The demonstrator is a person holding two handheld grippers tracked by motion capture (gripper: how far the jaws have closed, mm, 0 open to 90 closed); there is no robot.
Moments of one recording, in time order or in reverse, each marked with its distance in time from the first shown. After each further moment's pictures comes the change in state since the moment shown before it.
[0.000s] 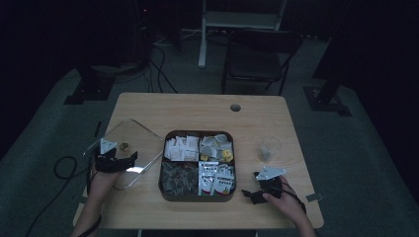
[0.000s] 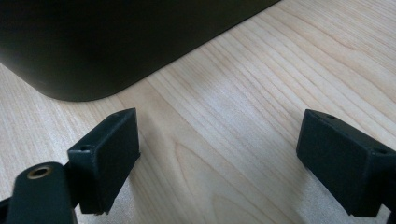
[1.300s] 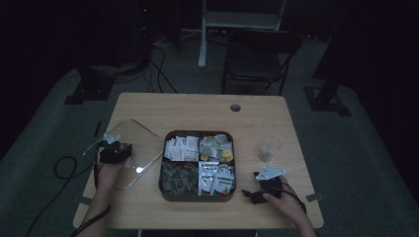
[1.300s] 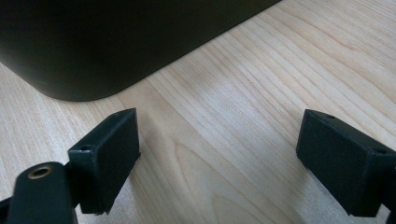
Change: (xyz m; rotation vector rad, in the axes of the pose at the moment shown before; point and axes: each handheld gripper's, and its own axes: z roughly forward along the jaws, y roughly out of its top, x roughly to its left) left arm 0.016 0.001 0.049 0.087 0.141 -0.070; right arm 0.000 0.000 0.000 0.000 0.000 -0.001
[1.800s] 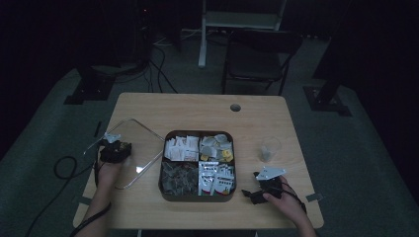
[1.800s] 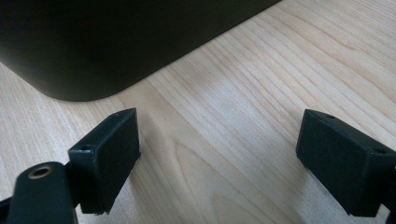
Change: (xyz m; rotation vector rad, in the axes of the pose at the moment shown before) left arm 0.002 0.003 0.005 -0.011 -0.004 0.022; right arm 0.000 0.000 0.000 0.000 0.000 0.000
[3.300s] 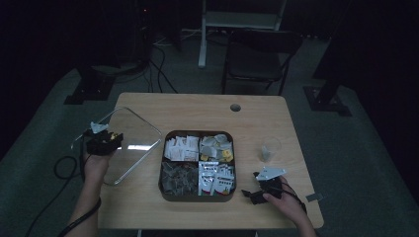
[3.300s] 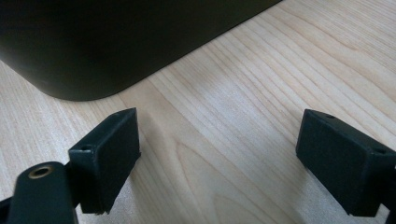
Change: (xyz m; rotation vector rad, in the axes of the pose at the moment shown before) left arm 0.011 0.045 -0.059 -0.054 -0.034 -0.007; right arm 0.000 0.000 0.000 0.000 0.002 -0.003
